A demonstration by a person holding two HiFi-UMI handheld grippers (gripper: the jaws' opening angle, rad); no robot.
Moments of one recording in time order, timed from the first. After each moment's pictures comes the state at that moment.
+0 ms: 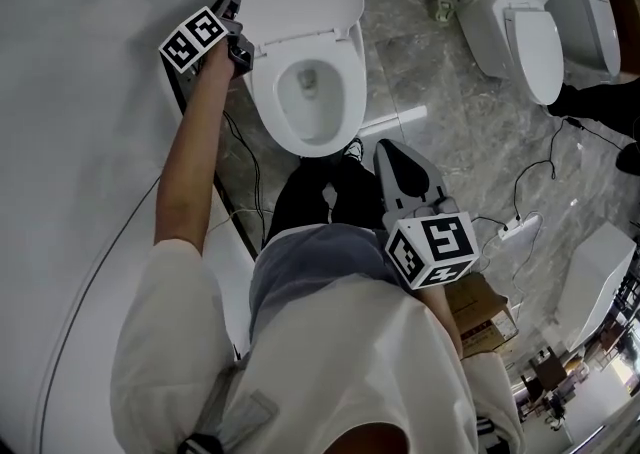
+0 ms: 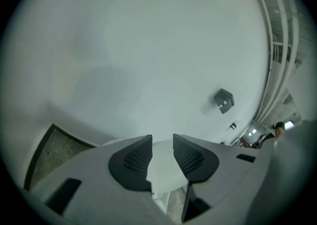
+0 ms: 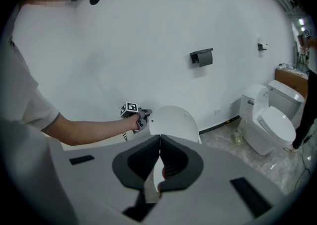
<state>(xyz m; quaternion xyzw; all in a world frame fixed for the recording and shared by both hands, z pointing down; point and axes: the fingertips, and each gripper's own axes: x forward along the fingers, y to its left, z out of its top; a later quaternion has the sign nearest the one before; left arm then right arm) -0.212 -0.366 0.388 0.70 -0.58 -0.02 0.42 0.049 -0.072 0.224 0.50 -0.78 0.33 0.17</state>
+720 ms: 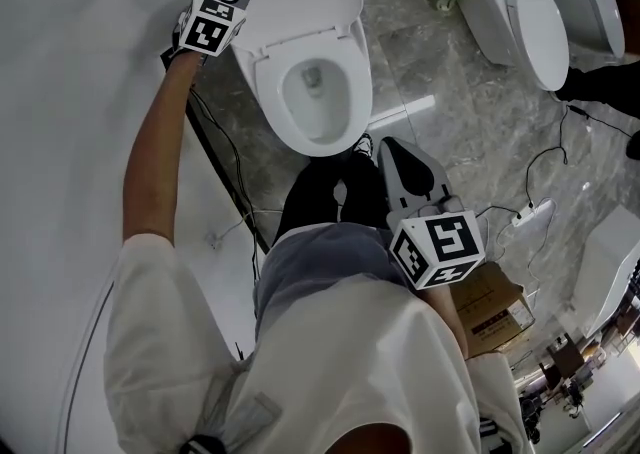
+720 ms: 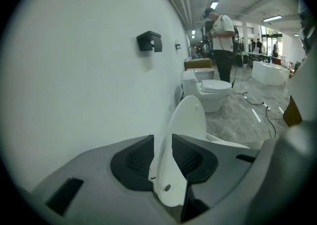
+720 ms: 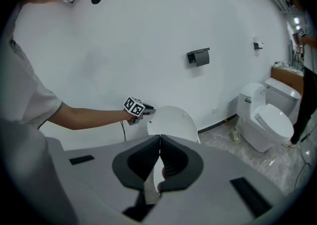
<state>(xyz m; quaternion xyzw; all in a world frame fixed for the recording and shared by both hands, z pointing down) -0.153 -0.389 0.382 0.84 -0.35 0.41 0.02 0.046 -0.080 0.227 0.52 -0.77 0.33 0.17</state>
